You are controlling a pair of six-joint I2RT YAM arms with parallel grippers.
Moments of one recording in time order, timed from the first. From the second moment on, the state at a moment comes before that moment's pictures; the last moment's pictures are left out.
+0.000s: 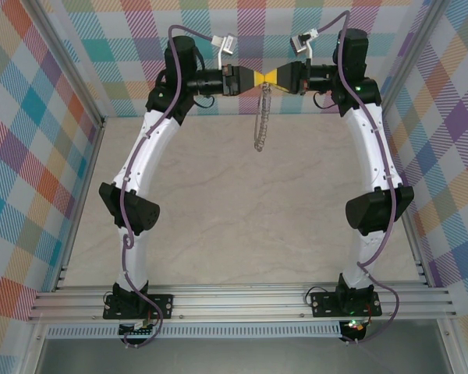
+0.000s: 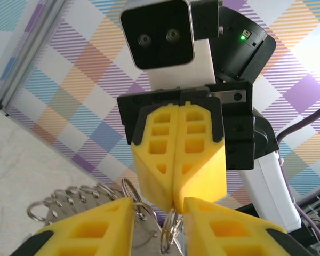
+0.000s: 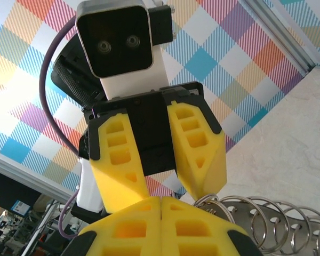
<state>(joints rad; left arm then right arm) -0.42 2.12 2.50 -0.41 1.04 -0.65 0.19 1.98 2.35 -0.55 -1.31 0.65</state>
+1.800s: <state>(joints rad) -0.45 2.11 2.50 -0.24 0.95 -0.79 0.16 1.58 1.68 -0.02 -0.98 0.85</state>
